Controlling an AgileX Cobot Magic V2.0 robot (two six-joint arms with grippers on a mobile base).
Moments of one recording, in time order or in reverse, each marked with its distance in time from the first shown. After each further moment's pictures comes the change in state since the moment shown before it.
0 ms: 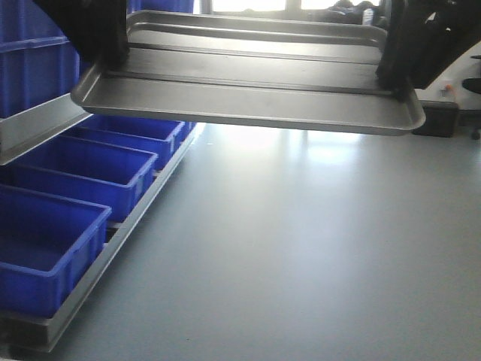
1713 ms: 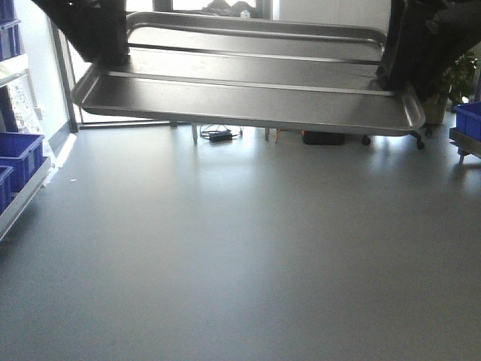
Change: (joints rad) left arm 0.000 0.000 0.000 -0.004 0.000 0.000; right arm 0.000 0.000 0.000 0.000 0.002 0.000
